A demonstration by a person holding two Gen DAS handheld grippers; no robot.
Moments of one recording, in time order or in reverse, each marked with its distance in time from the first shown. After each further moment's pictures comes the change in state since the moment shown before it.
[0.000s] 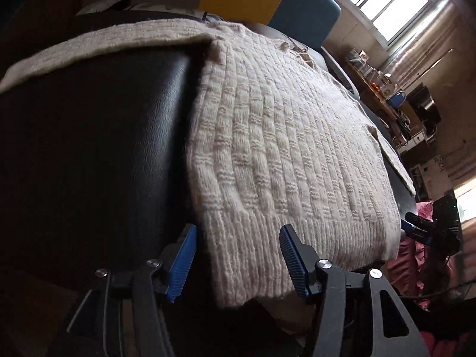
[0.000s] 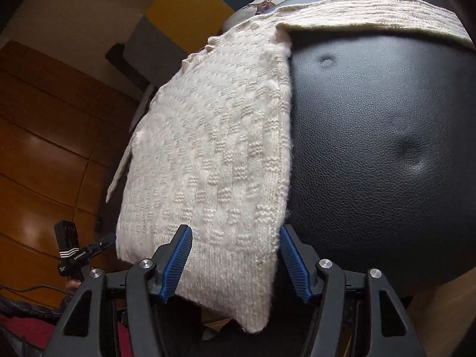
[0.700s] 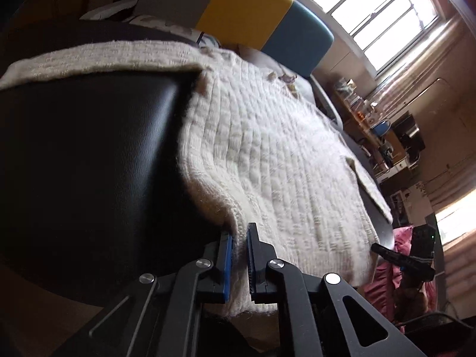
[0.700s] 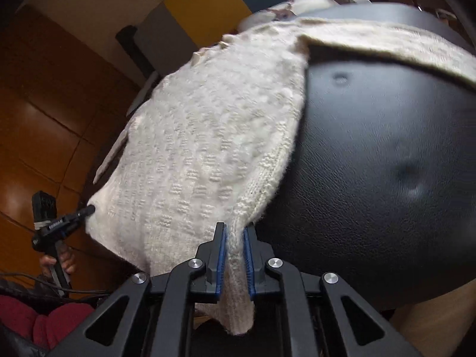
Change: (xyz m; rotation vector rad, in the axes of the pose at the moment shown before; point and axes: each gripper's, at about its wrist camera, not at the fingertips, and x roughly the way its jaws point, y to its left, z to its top) left arm -0.030 -0.012 0.022 -0.041 -0.129 -0.076; right arm -0.004 0.031 -0.002 -0.211 -0.021 -0.135
